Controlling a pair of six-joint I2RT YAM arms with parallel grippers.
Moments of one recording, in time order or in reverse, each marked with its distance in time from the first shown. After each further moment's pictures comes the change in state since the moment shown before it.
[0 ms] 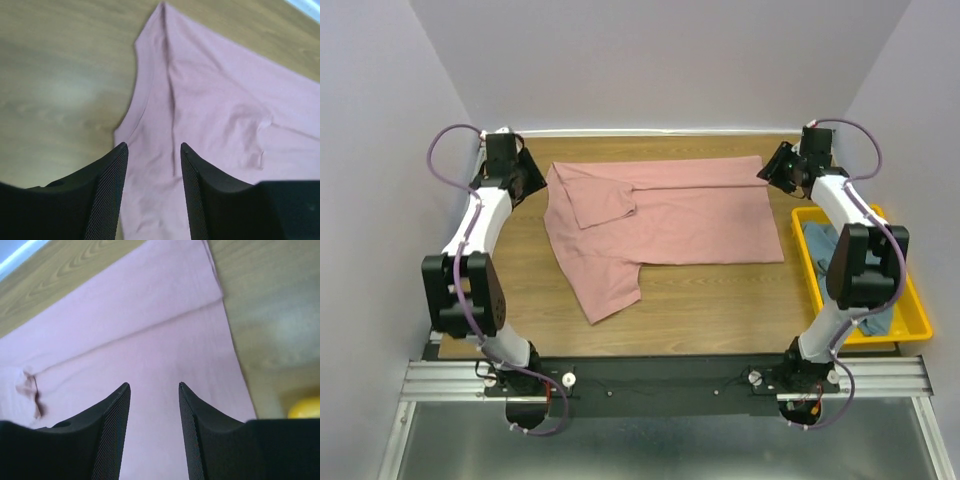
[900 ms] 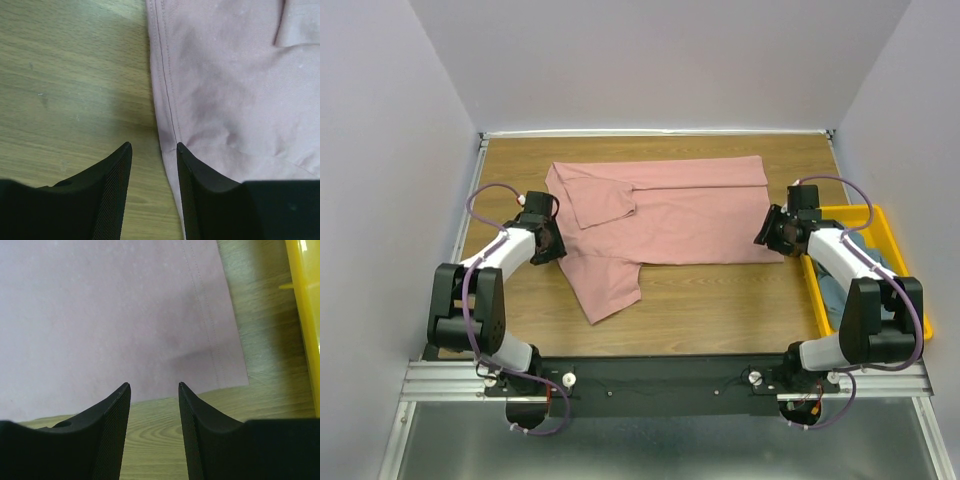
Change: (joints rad) left arm -0.160 -0.206 -0.530 -0.033 -0.134 -0.002; right arm 0.081 -0.425 -0.567 -0.083 0.132 -0.065
